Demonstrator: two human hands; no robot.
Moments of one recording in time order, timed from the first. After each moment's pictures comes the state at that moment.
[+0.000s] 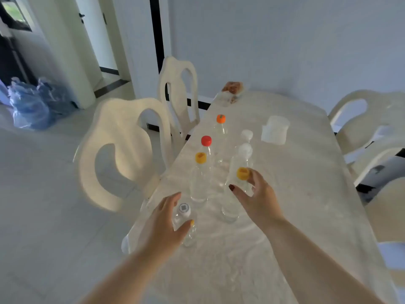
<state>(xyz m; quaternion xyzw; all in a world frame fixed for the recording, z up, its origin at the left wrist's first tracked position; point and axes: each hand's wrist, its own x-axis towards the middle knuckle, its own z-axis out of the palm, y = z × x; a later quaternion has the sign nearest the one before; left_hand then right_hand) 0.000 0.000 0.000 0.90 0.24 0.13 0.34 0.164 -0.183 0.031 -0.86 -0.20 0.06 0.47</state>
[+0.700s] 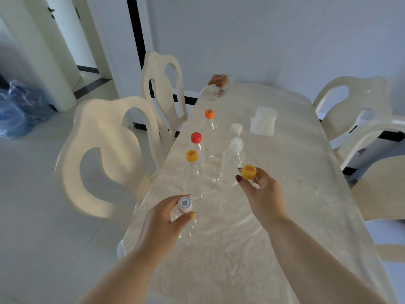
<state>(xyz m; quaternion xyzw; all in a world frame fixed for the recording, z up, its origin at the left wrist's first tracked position) 0.012 0.004 0.011 0.84 0.22 0.13 0.49 0.156 -0.190 0.045 -0.82 -0.11 0.03 0.57</state>
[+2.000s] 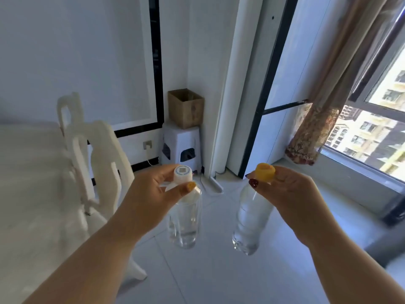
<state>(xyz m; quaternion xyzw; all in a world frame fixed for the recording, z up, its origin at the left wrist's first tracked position) 0.096 -0.688 0.168 0.77 -0.32 -0.01 0.55 -0.032 -0.916 0.194 -0.79 0.19 -0.22 0.55</state>
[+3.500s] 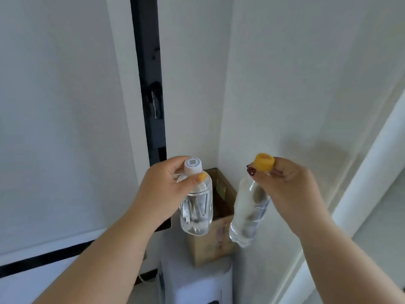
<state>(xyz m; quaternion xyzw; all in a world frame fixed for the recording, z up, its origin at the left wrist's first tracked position) 1.032 -1.120 0.216 0.82 -0.21 0.10 0.53 0.970 -1.344 0.228 -0.81 0.07 -0.25 0.52</state>
